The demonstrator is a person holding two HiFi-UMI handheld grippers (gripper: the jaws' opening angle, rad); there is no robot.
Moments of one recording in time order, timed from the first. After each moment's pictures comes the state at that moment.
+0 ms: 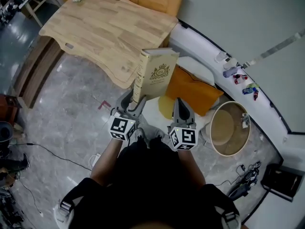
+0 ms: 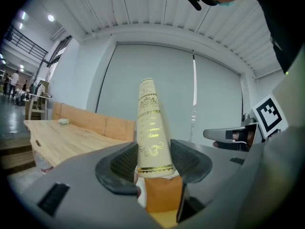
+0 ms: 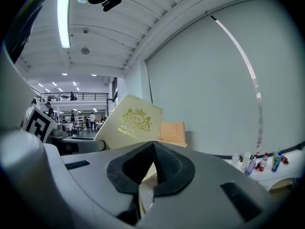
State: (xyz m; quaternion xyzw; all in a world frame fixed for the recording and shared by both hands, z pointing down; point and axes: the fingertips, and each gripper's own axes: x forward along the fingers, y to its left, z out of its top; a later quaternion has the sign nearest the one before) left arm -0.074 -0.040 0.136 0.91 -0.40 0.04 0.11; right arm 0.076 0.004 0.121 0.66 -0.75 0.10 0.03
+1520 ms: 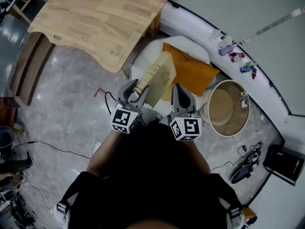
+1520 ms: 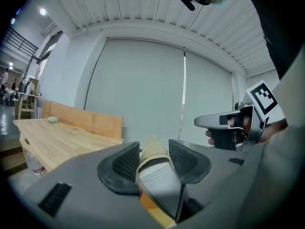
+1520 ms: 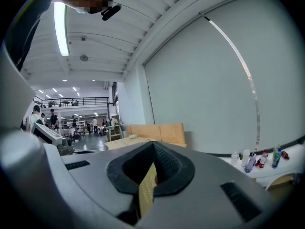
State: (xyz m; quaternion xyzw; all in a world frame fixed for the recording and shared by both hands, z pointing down) left arm -0.013 0.004 0.145 0.93 -0.35 0.05 0.10; right arm 0.105 0.037 0.104 0.65 -0.75 0.11 0.00
